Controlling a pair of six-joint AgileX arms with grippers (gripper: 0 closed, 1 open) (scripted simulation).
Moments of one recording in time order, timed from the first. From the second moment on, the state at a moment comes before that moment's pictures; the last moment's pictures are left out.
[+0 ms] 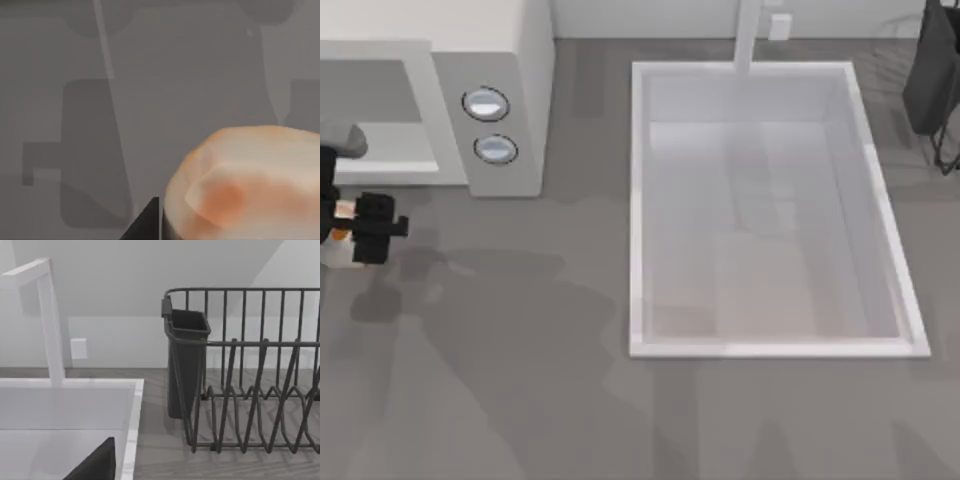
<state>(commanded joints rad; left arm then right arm) 0.06 1.66 0.87 -0.25 0.11 0.18 0.00 0.00 0.00 0.00 0.00 0.00</state>
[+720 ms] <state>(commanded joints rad) 0.21 2.02 0.76 0.85 0.23 0.11 0.00 0.00 0.00 0.00 0.00 0.00</state>
